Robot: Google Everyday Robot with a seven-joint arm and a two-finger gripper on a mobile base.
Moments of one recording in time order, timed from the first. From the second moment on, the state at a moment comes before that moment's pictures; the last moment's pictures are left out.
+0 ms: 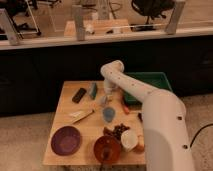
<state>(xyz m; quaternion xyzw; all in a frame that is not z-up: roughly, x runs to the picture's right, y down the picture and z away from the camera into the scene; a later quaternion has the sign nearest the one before) 0.025 0.059 0.956 -0.31 -0.10 -0.16 0.93</state>
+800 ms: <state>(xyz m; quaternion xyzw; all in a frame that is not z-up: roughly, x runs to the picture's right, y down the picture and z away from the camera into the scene) -0.002 0.091 0.933 -0.31 -0.18 -0.18 0.92</state>
